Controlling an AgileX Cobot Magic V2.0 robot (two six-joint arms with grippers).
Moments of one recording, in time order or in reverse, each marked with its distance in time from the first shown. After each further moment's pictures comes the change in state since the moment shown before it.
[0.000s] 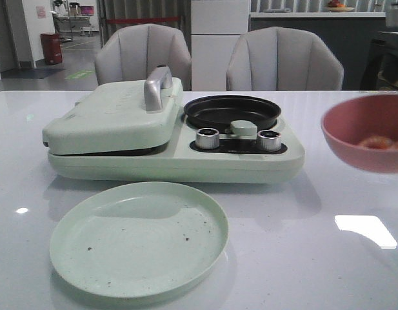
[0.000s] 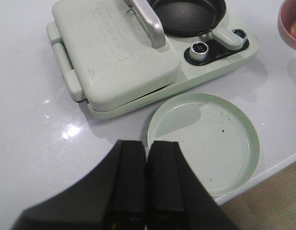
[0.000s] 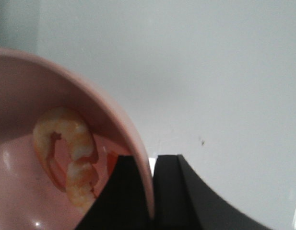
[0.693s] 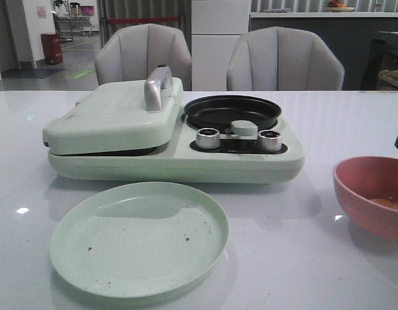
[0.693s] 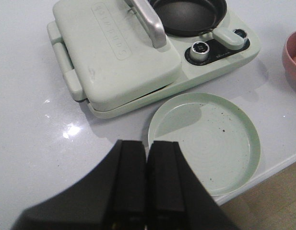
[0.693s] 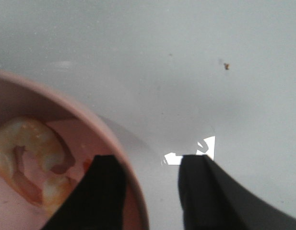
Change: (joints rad) left arm 0.000 0.000 0.000 0.000 0.000 0.000; right arm -0.081 0.061 0.284 0.067 -0.171 0.077
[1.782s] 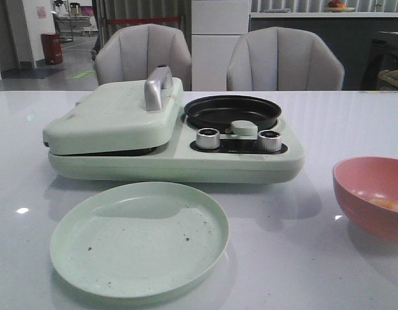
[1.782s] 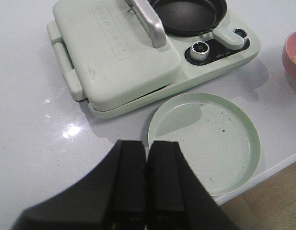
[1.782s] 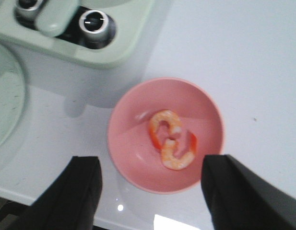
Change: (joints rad) left arm 0.000 0.000 0.000 0.000 0.000 0.000; right arm 0.293 -0.603 0.016 -0.042 0.169 0.000
